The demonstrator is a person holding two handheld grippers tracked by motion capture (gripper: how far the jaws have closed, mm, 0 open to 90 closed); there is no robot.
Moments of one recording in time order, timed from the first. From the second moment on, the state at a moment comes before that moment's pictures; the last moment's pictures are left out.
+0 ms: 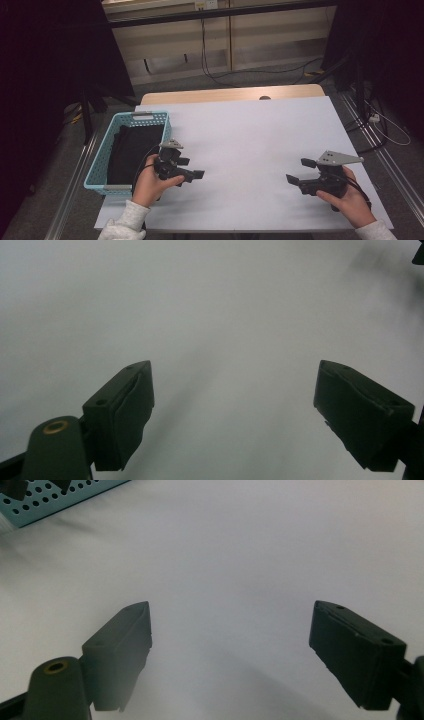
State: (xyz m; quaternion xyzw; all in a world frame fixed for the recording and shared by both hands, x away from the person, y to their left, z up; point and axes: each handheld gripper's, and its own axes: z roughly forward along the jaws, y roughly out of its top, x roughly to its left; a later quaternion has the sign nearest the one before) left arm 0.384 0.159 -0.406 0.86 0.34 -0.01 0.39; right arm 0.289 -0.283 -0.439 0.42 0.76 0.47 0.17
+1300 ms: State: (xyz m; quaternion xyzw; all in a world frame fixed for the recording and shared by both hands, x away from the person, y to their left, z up) left arm 0.364 0.168 -0.423 0.85 0.32 -0.02 0.41; right arm 0.278 -0.298 -0.446 0.43 0.76 0.45 0.17
